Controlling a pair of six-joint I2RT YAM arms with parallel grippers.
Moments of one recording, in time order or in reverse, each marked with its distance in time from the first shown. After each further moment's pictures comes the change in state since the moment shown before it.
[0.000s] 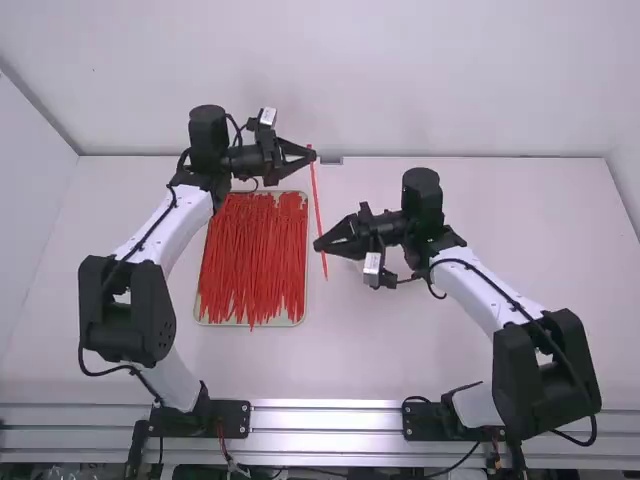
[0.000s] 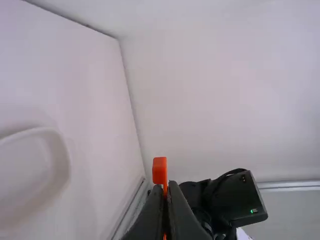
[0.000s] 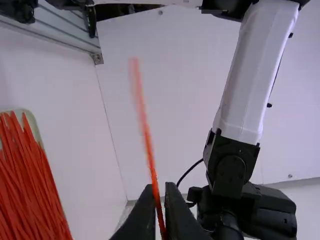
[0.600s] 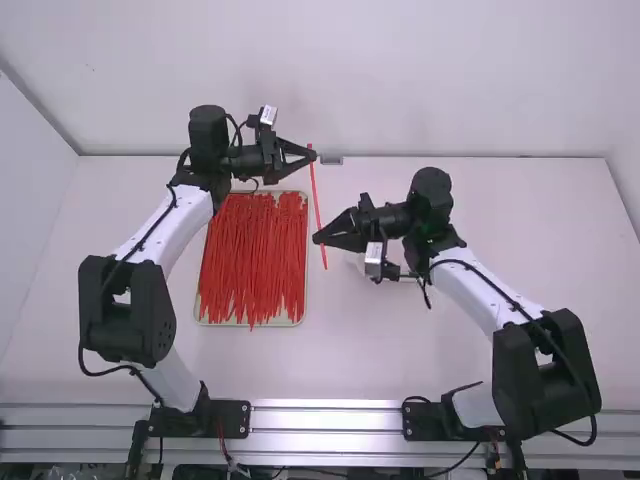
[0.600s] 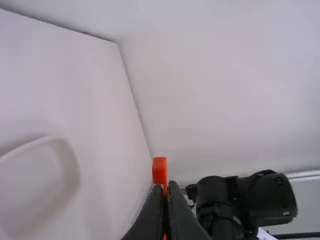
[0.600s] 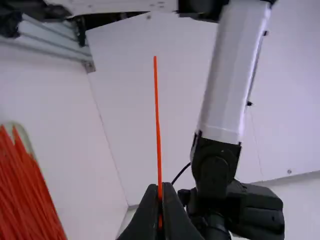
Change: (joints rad) left arm 0.000 0.000 -0.003 0.004 0.004 0.100; right arm 0.000 0.000 -0.008 0.362 -0.008 0.446
